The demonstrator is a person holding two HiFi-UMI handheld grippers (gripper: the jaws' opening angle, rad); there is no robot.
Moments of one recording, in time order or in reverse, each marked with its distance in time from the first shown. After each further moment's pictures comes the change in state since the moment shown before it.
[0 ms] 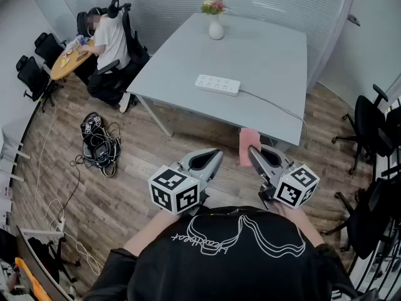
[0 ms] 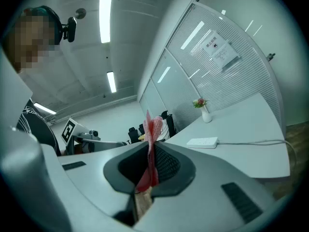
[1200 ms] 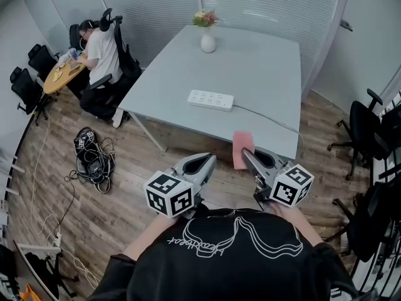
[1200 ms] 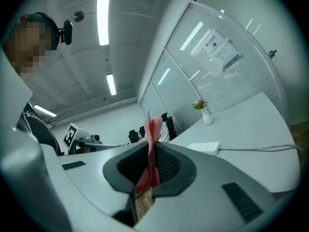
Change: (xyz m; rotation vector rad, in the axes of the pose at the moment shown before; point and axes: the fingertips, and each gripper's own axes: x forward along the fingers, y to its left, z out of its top) left arm 0.023 0.041 0.007 0.000 -0.027 -0.016; right arm 0.035 -0.030 0.009 0.012 -0.026 0.017
